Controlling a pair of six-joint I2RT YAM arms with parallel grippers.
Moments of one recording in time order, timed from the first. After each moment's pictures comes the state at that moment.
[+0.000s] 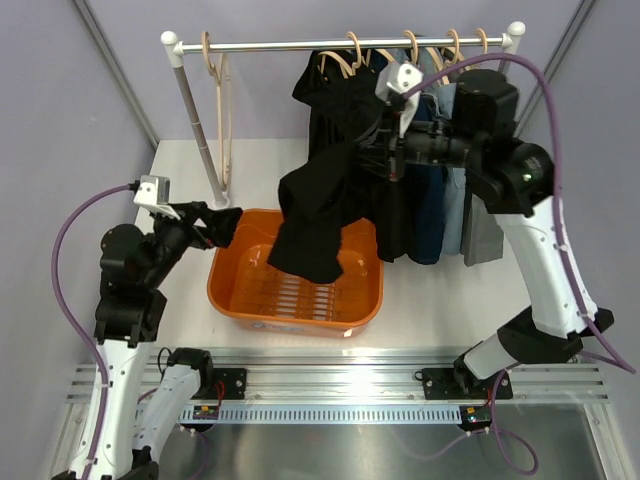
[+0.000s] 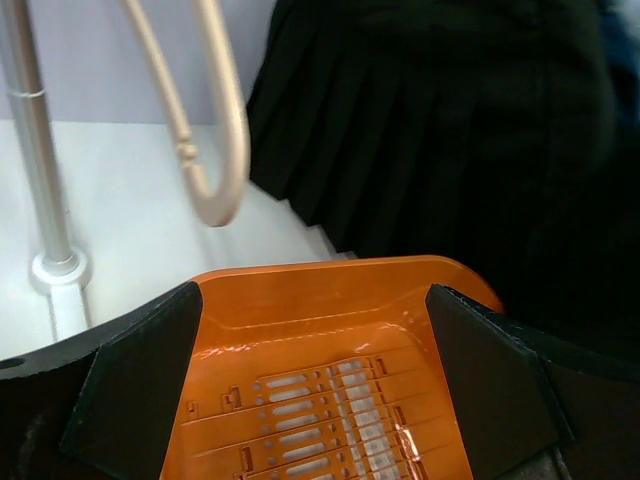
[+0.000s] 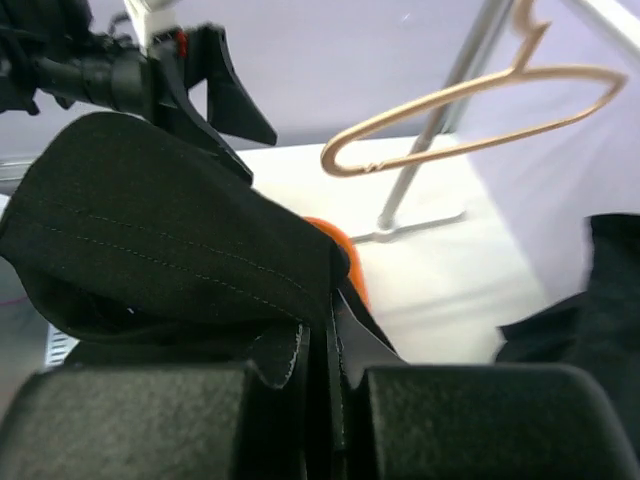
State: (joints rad) left arm -0.10 0.65 0.95 -0.33 0.32 -0.34; right arm 0.56 1.52 2.27 -0.87 -0.73 -0.27
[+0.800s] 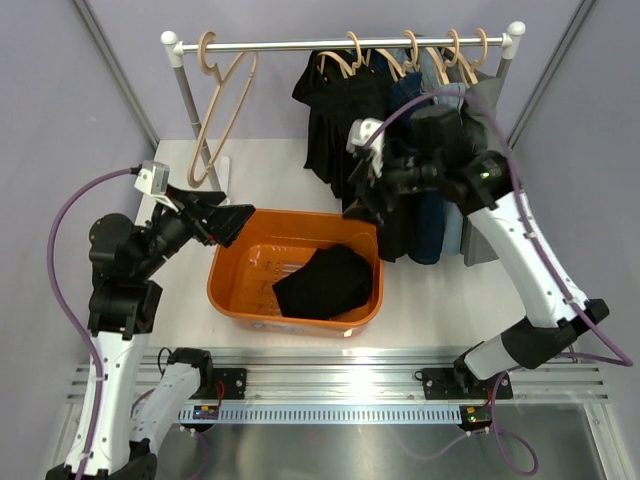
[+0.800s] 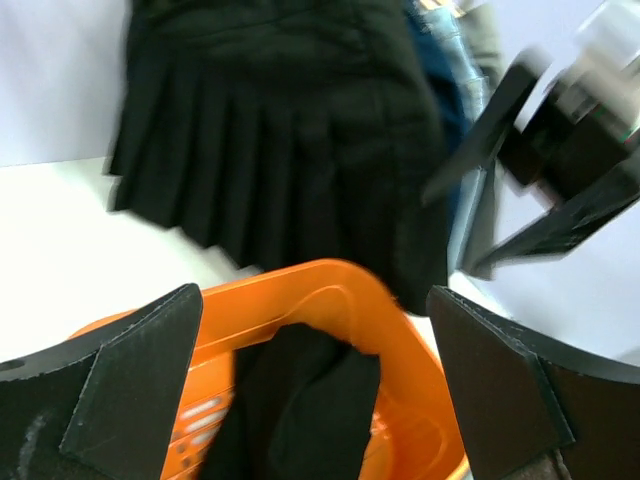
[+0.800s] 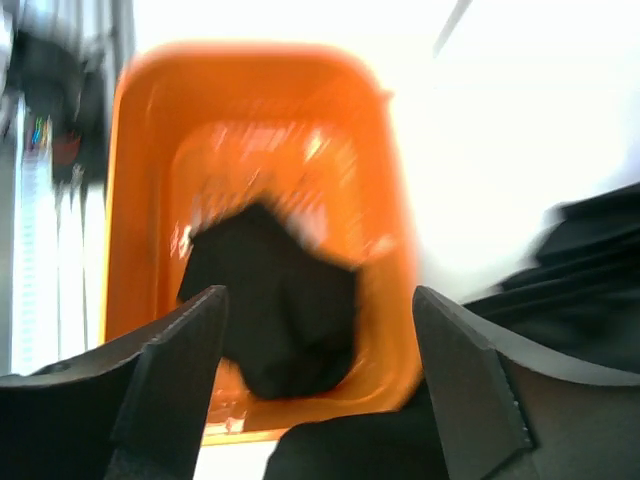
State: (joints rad) left arm -0.10 0.69 1.05 -0.29 0.57 -0.44; right arm 0.57 1.50 1.85 -0.98 -0.70 -0.54
